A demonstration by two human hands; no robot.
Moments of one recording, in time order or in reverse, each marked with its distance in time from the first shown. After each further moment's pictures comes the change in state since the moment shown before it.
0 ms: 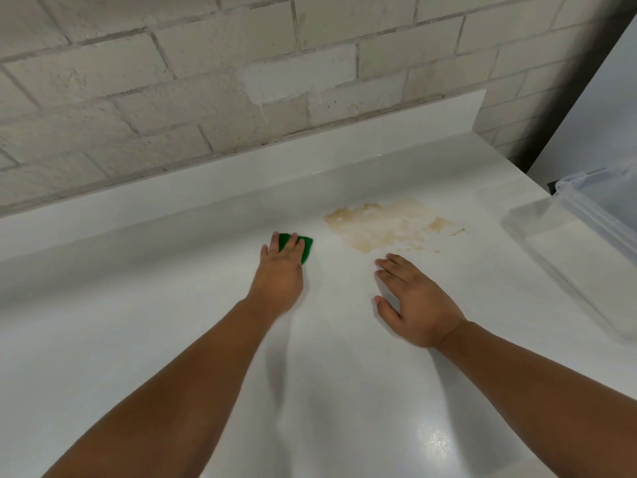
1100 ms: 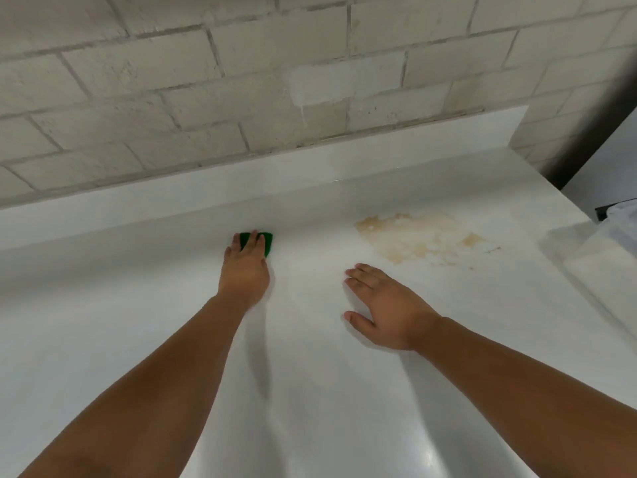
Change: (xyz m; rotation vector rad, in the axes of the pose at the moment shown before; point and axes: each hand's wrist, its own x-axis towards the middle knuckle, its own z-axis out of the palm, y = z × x) left_hand -0.001 -0.106 -0.022 0.049 0.059 -0.249; right_hand 0.059 -0.069 0.004 -0.030 -0.236 -0.171
